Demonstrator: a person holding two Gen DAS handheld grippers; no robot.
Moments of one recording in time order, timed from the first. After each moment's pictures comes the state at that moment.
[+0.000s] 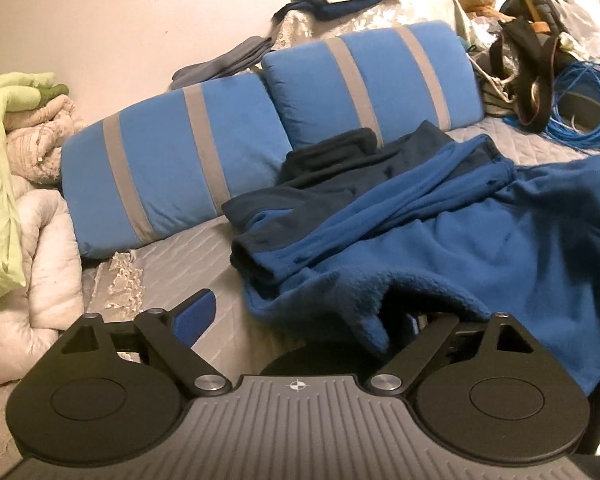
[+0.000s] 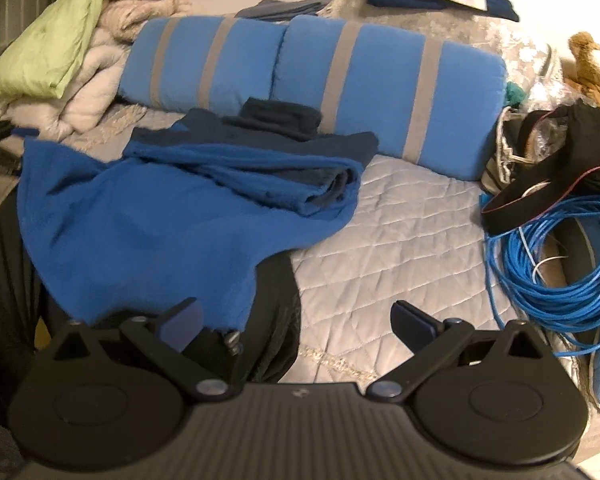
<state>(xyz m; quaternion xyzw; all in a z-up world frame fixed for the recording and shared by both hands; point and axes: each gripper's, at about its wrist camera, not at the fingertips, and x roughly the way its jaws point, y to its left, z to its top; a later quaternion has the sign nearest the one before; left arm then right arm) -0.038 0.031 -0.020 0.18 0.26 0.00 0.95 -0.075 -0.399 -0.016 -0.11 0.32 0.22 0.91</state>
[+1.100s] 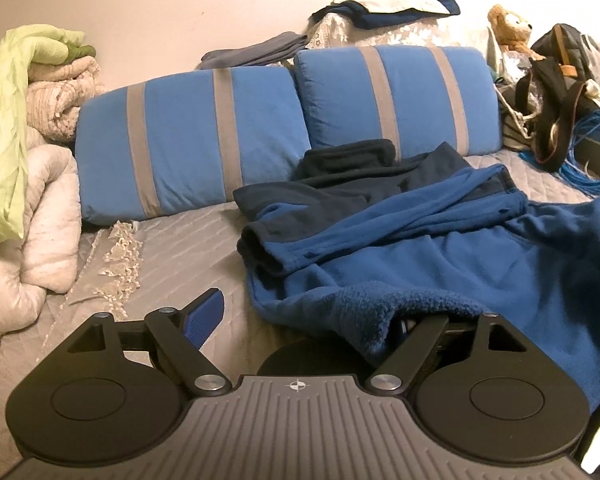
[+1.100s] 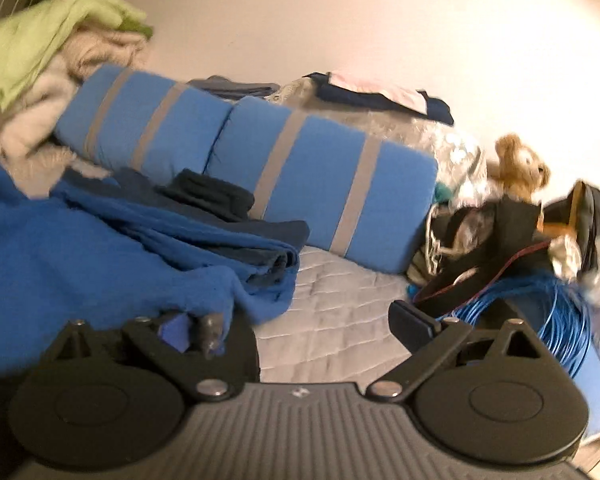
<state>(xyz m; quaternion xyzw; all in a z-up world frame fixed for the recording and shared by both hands) -0.038 0.055 -0.024 0.10 0.25 0.01 0.96 -0.080 -0.339 -0.063 -0.16 0.13 0.09 0.97</state>
